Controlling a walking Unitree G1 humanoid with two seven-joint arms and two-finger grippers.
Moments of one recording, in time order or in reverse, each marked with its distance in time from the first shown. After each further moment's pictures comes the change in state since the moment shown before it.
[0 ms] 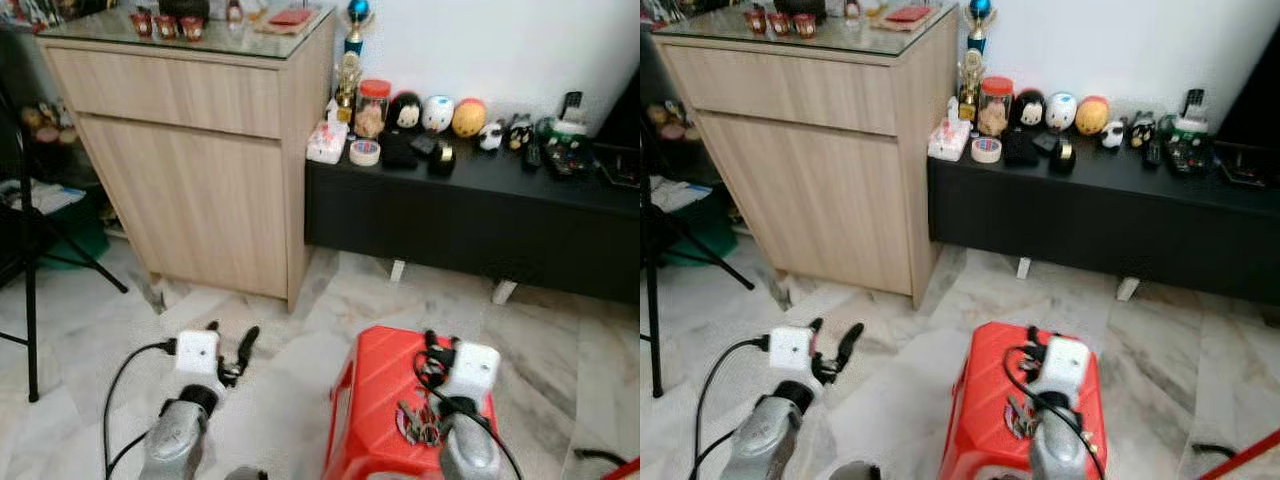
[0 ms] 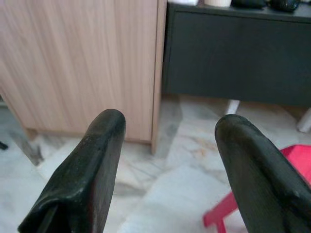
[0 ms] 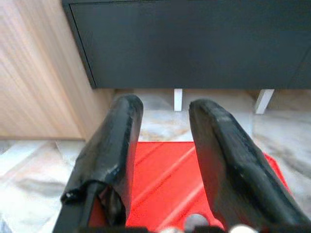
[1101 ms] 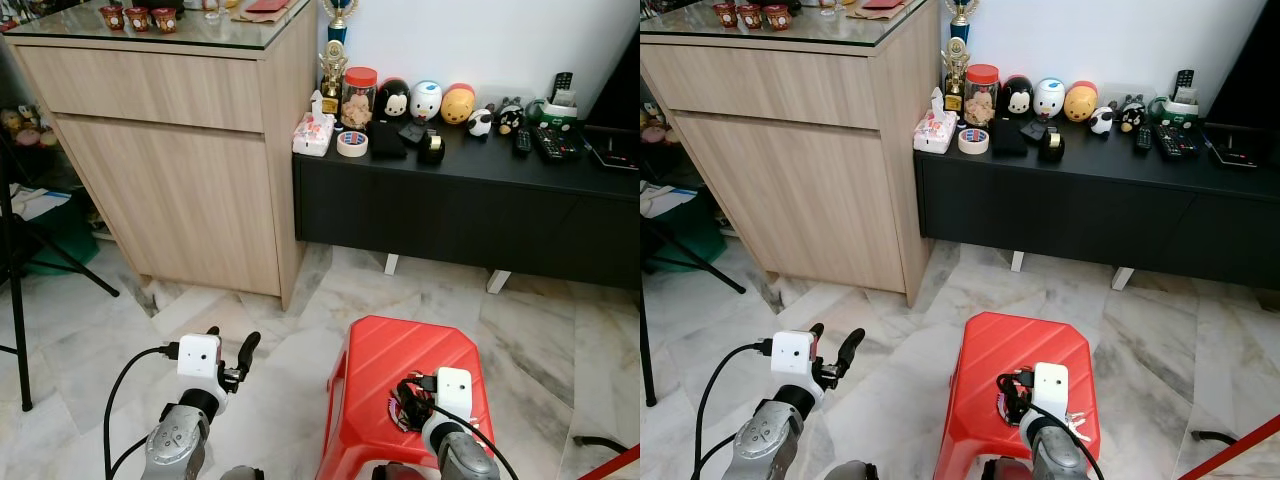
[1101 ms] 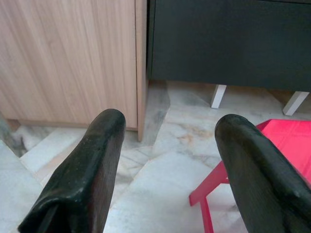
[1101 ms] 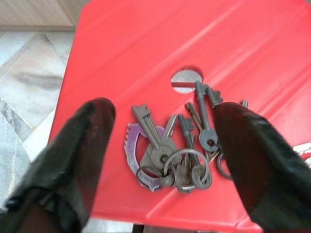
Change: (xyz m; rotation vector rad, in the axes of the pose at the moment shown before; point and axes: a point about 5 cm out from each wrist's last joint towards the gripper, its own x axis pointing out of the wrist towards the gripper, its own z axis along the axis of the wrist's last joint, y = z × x) left arm -0.004 -0.008 -0.007 -0.014 0.040 -0.022; right arm -0.012 -0.015 -0.053 0.010 0.478 0.062
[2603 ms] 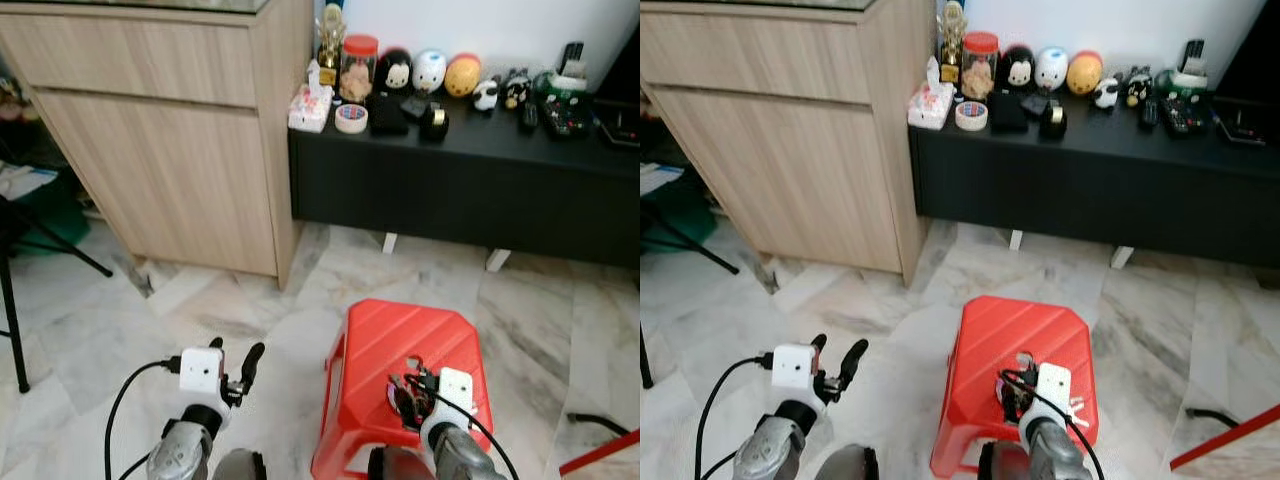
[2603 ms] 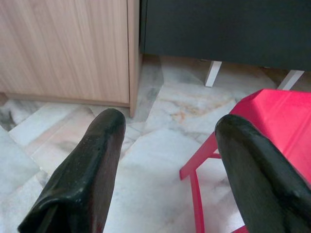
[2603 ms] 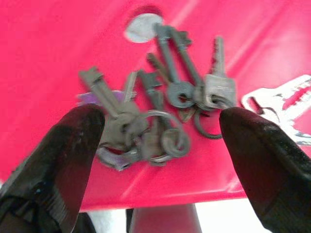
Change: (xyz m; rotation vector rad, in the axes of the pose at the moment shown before) left arm -0.018 -0.009 -0.004 -0.013 0.001 -0.006; right arm 0.009 -0.007 0.001 0.153 0.081 -0.093
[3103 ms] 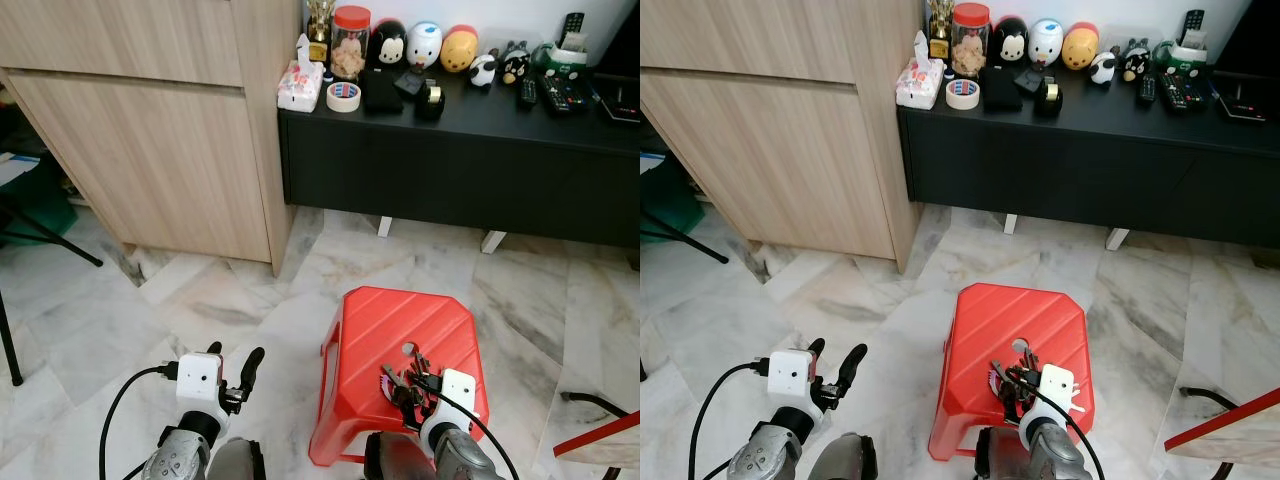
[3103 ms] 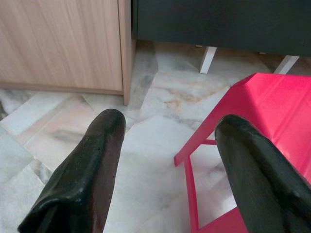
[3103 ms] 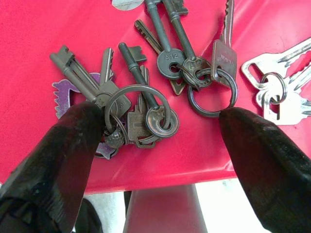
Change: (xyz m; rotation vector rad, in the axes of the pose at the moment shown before) left arm -0.009 -0.003 0.004 -0.001 0.014 0.001; right arm 0.000 0.006 -0.003 0.008 0.007 0.038
